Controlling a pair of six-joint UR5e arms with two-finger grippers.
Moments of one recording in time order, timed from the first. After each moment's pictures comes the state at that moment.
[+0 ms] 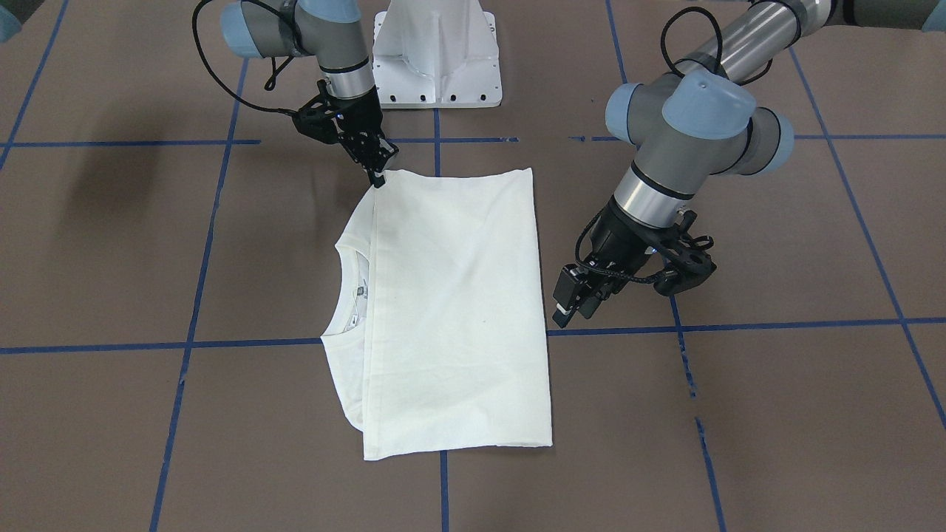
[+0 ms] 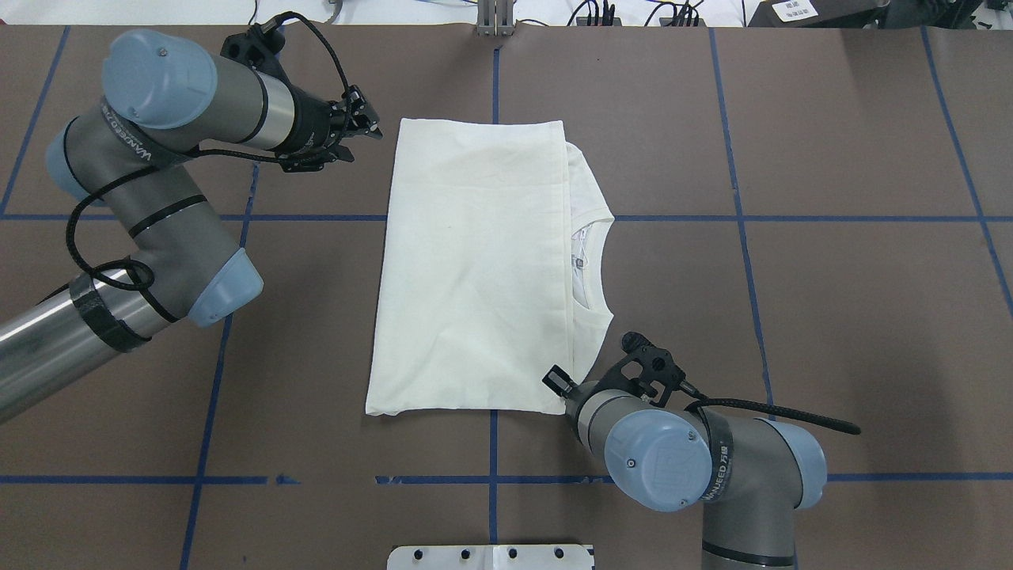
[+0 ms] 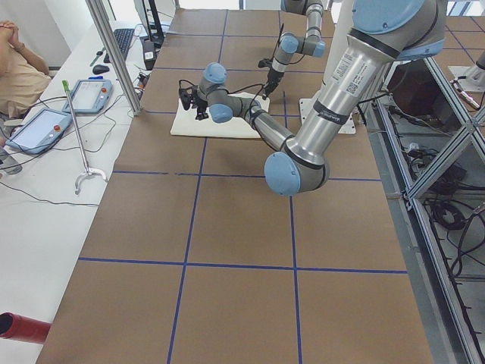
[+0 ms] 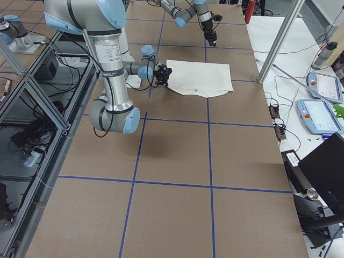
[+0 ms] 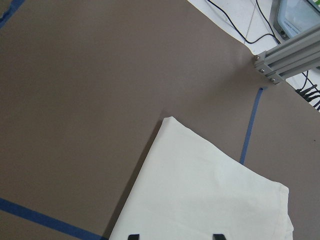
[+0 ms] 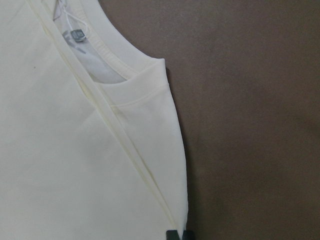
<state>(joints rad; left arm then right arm) -0.80 -2.13 -1.58 -2.17 -1.88 -1.70 0.19 -1.20 1.90 -1.34 1.37 2.13</state>
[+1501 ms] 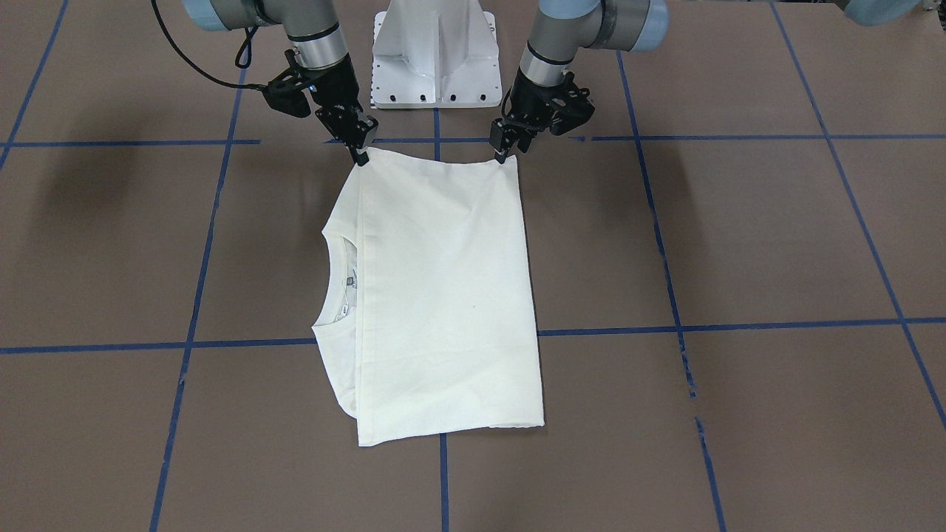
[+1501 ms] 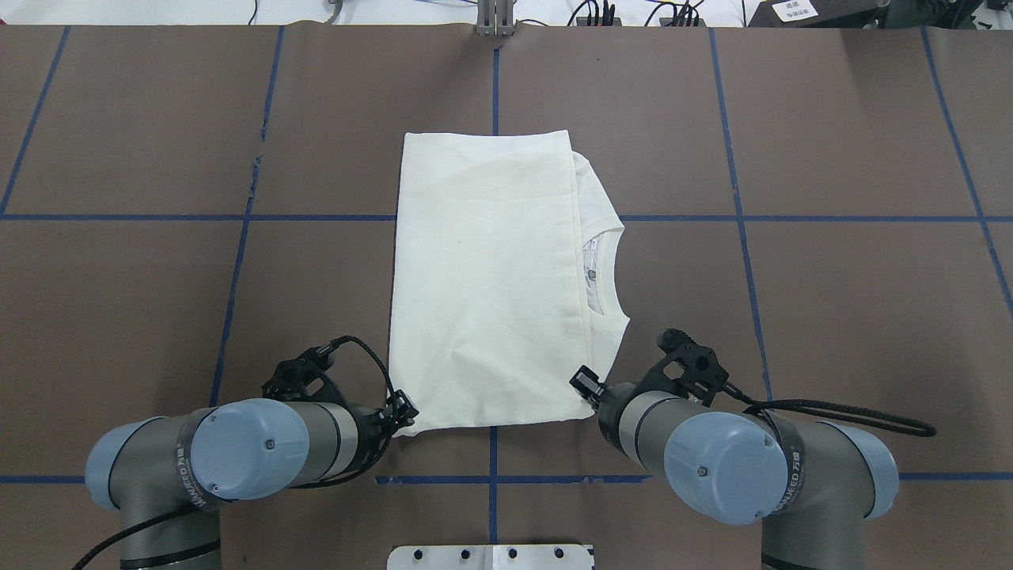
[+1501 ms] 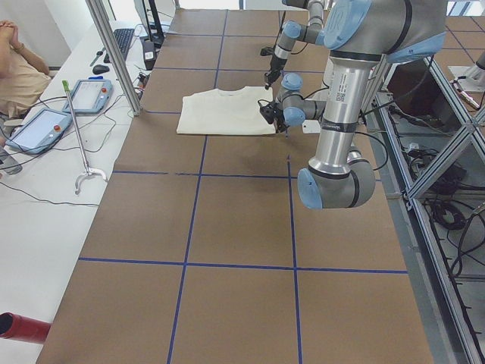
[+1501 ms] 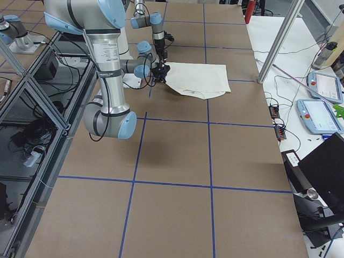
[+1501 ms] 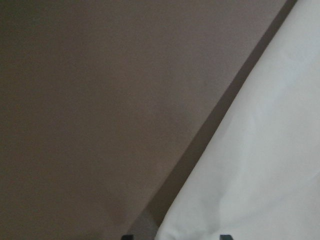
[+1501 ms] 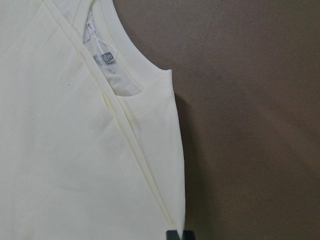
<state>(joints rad) -0.22 -1.89 -1.93 -1.89 -1.60 -2.08 0.19 -1.29 2.04 -1.34 1.39 2.12</state>
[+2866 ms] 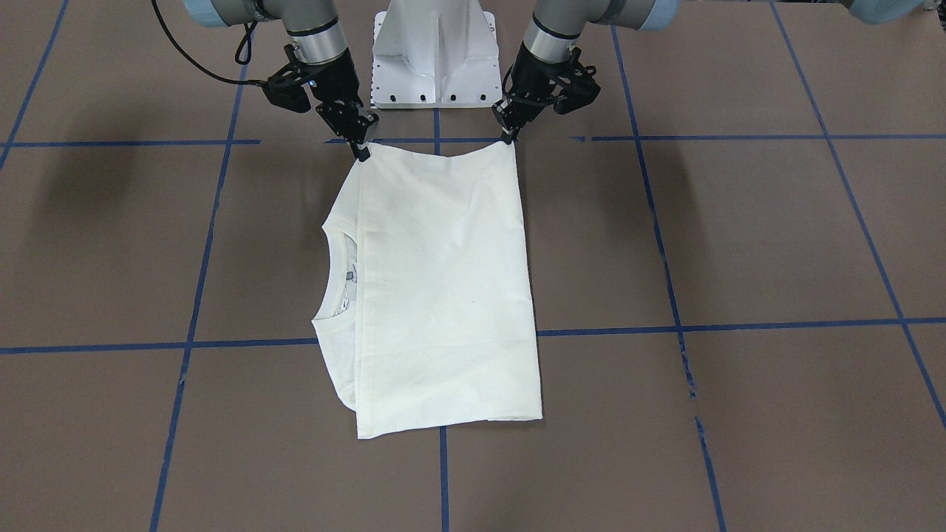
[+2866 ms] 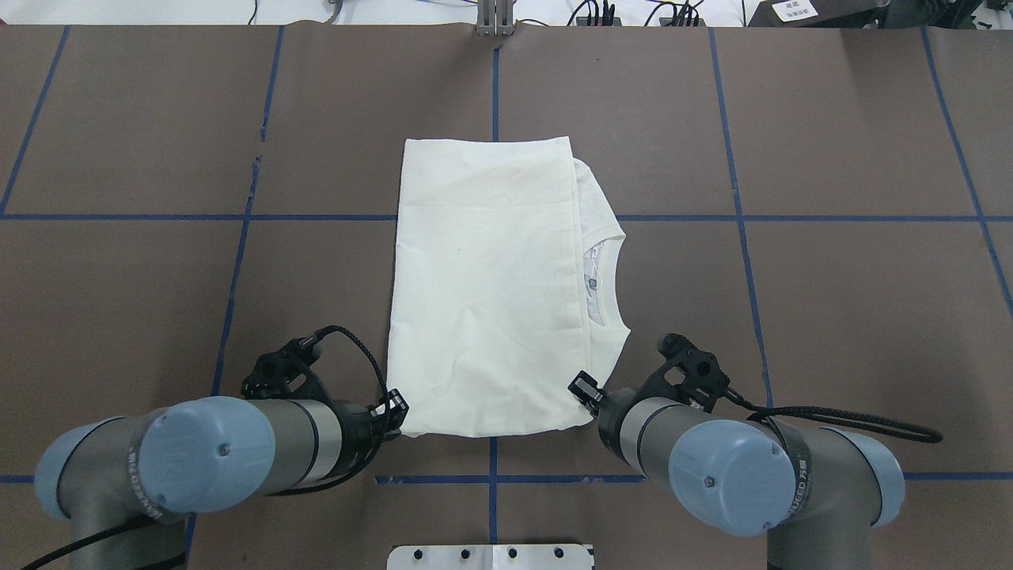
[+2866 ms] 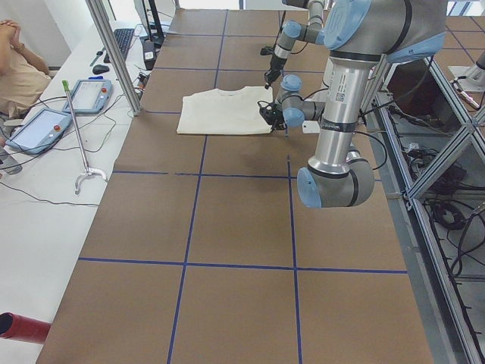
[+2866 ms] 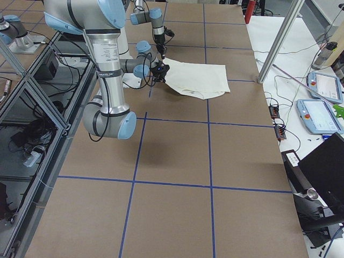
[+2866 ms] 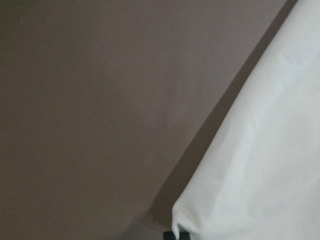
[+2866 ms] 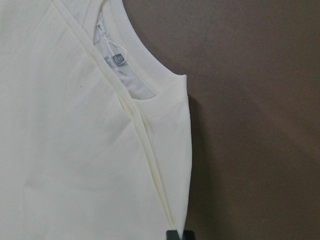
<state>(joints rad) -0.20 -1.87 -2.10 -1.80 -1.59 -2.09 0.17 -1.30 2.07 -1.34 1.38 2.13</state>
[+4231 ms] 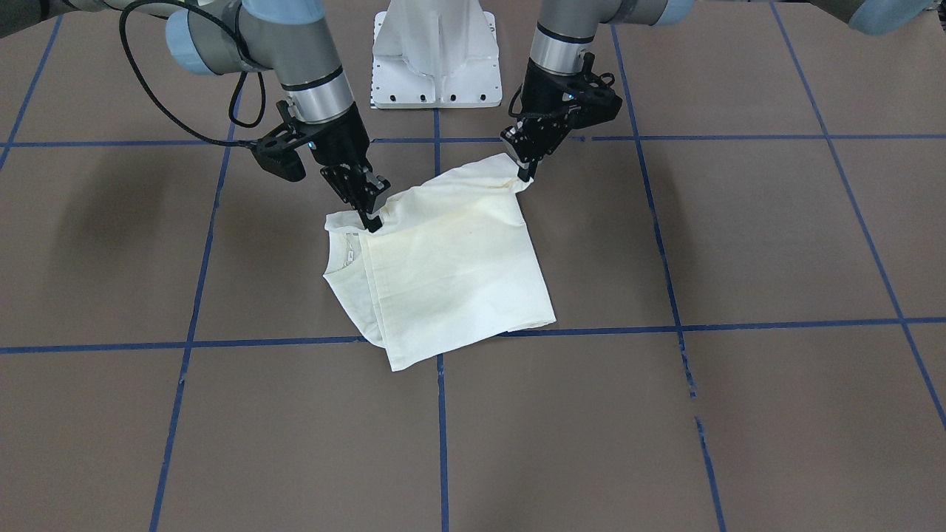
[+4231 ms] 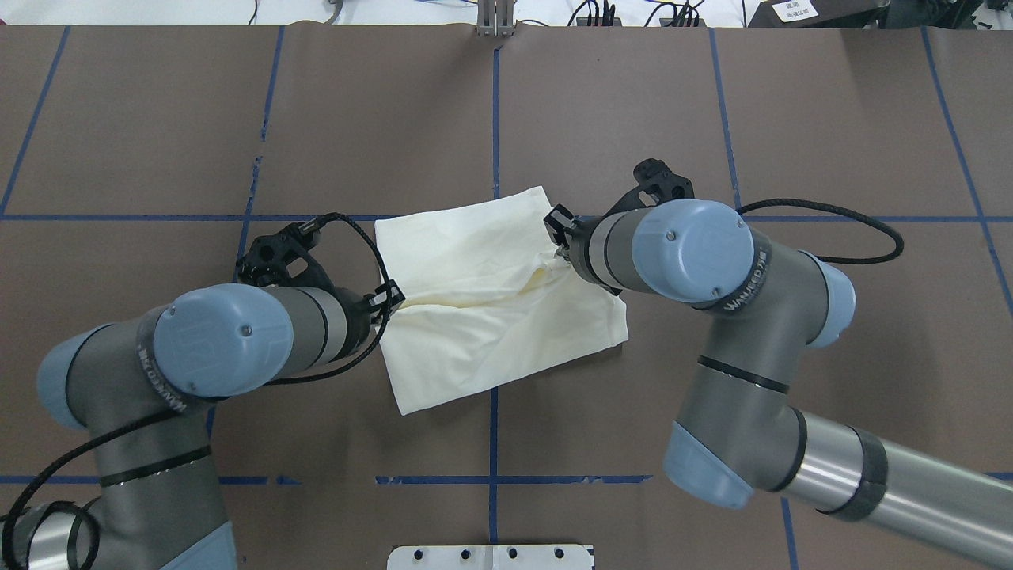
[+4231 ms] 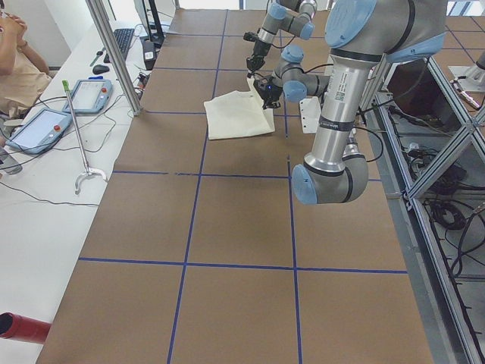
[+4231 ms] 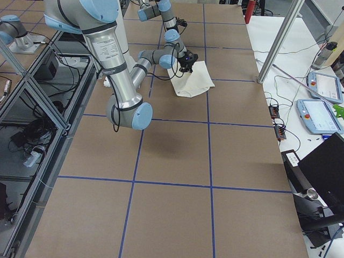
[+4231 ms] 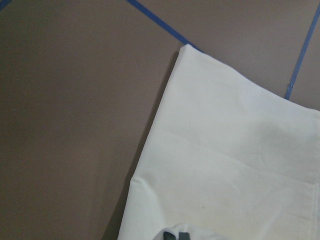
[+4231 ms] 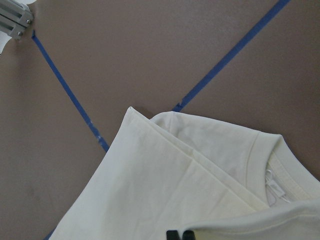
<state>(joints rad) -0.42 -2.00 -1.99 -1.71 -1.53 -1.85 0.52 -1.03 1.81 -1.33 1.59 2.00</state>
